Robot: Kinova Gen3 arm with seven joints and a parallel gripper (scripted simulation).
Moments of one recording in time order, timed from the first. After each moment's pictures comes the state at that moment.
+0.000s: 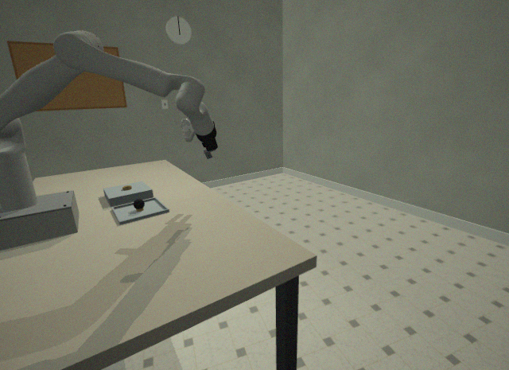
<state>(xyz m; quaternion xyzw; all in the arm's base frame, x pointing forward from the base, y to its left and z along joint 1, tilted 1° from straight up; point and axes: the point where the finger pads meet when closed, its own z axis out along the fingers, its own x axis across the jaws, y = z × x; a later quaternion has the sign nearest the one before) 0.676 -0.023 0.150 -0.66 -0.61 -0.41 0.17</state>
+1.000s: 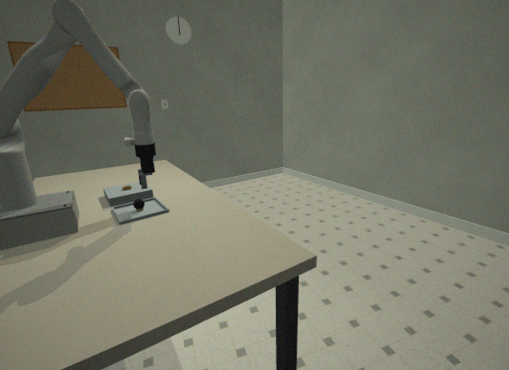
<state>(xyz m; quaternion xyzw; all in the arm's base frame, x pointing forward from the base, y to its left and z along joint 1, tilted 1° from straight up) 0.410 0.034 0.025 -0.65 -0.76 -0.02 0.03</state>
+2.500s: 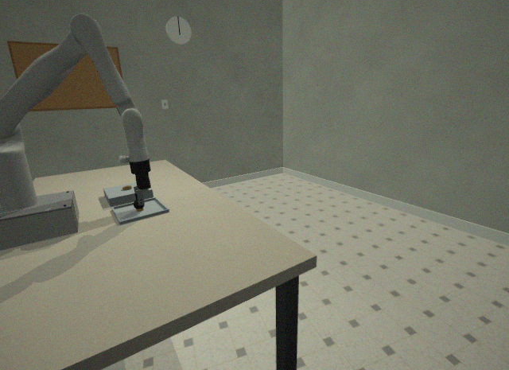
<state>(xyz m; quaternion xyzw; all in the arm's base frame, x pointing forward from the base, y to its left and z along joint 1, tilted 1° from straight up) 0.388 0.032 -0.044 -0.63 -0.78 -0.01 -0.01</state>
